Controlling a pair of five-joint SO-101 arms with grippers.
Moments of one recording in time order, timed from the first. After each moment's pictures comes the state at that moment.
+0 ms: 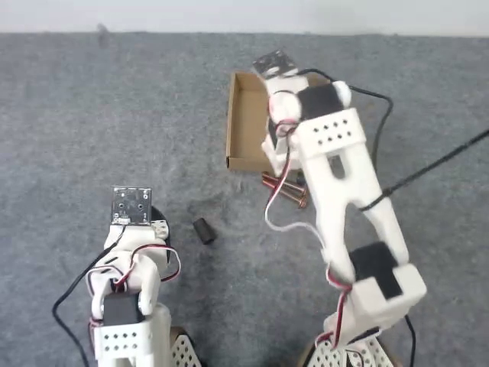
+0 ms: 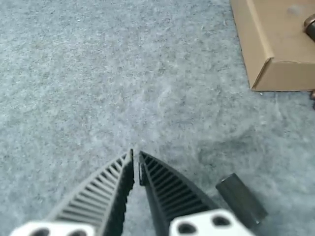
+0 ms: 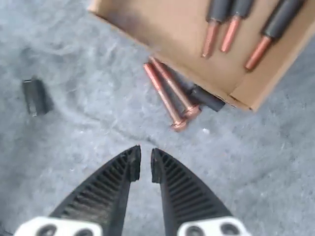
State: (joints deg) left arm -11.1 -103.2 97.3 58.3 -1.3; right arm -25.1 7.5 -20.6 100.3 7.0
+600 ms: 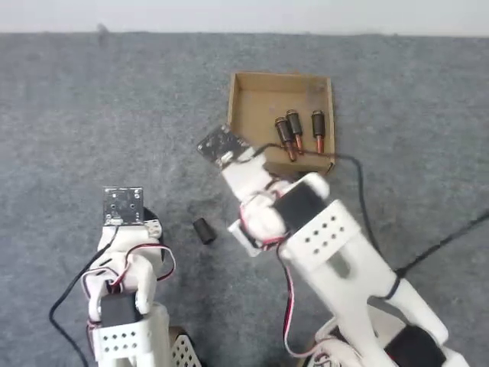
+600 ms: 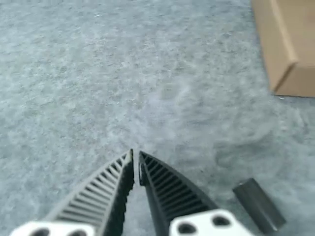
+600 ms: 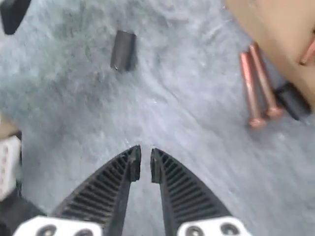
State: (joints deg) left arm -15.0 -103.2 97.3 58.3 -1.3; right arm -45.5 -26.3 22.3 84.6 1.9
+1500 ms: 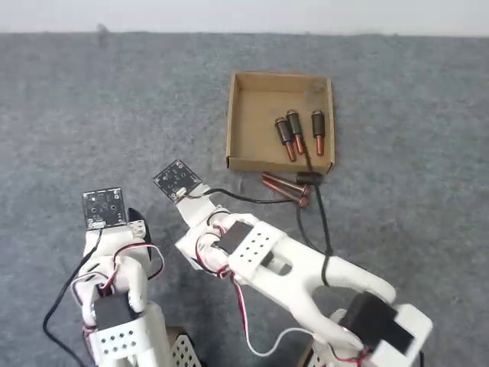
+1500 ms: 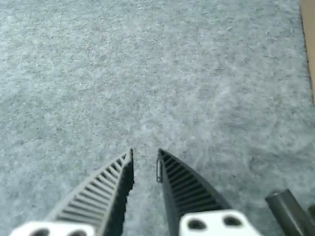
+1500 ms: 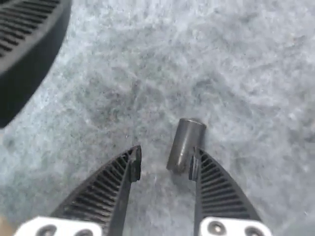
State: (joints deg) left arm -22.5 -103.2 97.3 58.3 -1.3; right arm -57.9 -6.0 40.0 33.7 -9.5
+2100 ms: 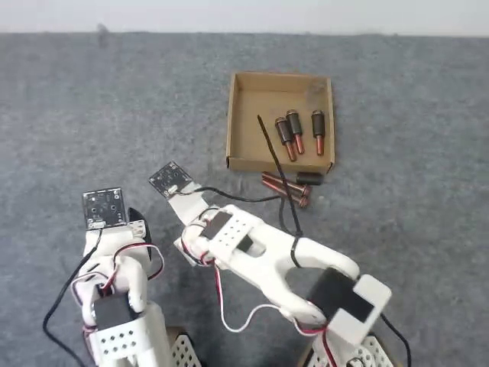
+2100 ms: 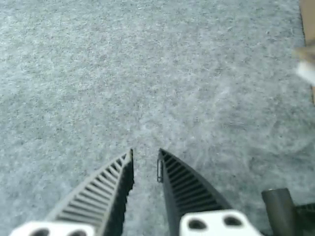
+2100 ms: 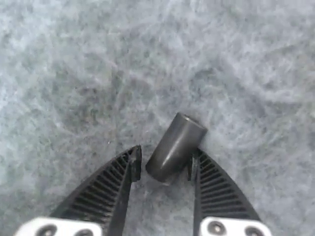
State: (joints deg) left arm -22.5 -103.2 97.3 58.3 -1.3; right arm -57.2 9.6 29.9 36.9 -9.5
